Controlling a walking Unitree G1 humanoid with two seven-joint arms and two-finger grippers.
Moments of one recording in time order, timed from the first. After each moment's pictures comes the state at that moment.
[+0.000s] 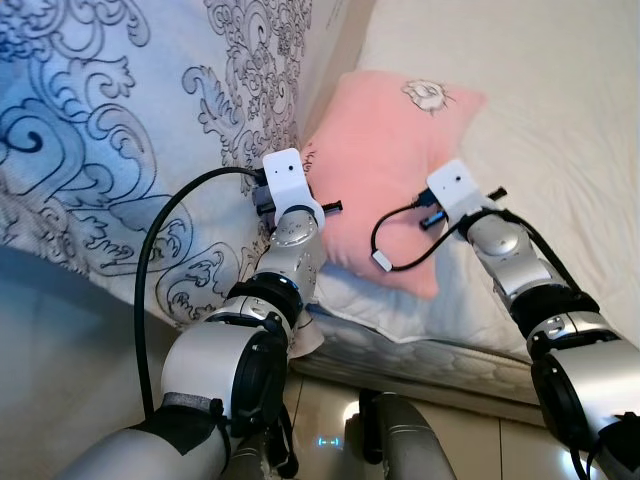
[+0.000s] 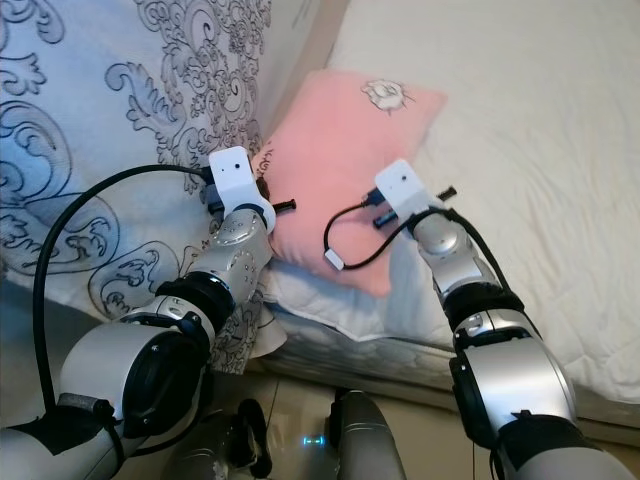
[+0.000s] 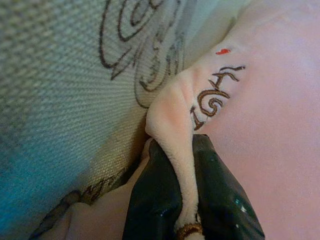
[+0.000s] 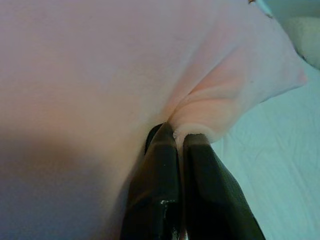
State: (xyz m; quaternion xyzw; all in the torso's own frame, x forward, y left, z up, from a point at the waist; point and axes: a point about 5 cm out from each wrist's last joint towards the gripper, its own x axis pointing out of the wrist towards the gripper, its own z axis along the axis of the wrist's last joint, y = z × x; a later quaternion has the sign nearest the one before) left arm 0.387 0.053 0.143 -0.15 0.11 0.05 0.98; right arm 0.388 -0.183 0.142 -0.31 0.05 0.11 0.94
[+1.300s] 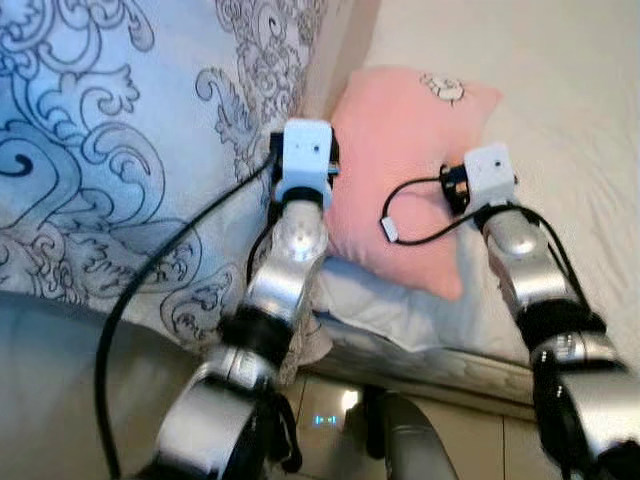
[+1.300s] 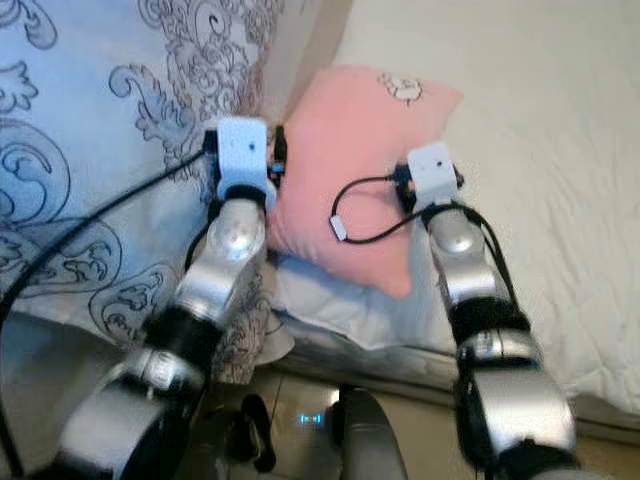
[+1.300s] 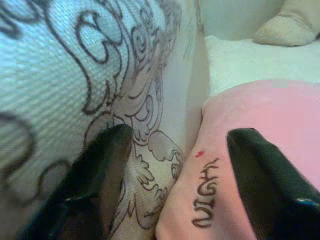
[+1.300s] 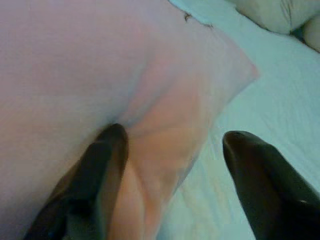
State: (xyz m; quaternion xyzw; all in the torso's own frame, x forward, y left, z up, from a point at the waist) left arm 0.356 0.044 0.194 0.04 -0.13 -0.02 0.99; right arm 0.377 -0.193 0.153 -0.18 -0.01 0.01 0.98
